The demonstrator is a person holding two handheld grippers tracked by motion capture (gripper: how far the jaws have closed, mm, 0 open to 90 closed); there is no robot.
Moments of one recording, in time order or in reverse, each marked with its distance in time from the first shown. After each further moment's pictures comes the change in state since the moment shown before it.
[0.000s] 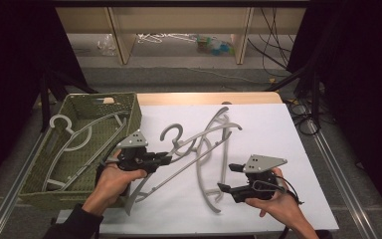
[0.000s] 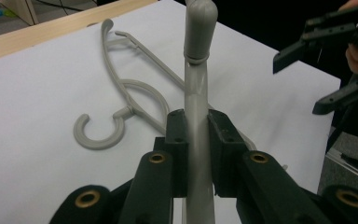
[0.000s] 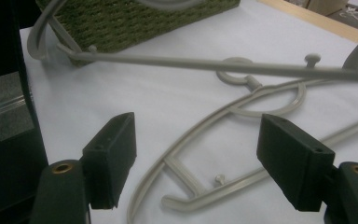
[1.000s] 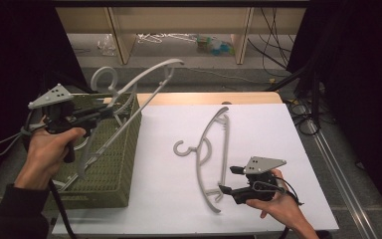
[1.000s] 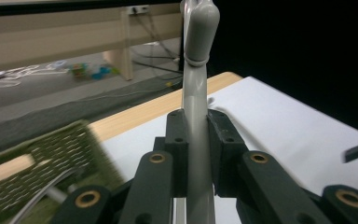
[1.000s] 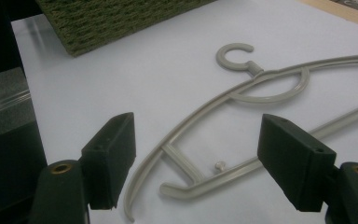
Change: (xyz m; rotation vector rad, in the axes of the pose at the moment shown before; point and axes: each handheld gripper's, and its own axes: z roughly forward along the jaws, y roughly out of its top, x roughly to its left) left arm 0.063 0.056 -0.134 -0.203 0.301 -0.024; right arm -0.004 -0.009 0.003 0.027 0.005 0.018
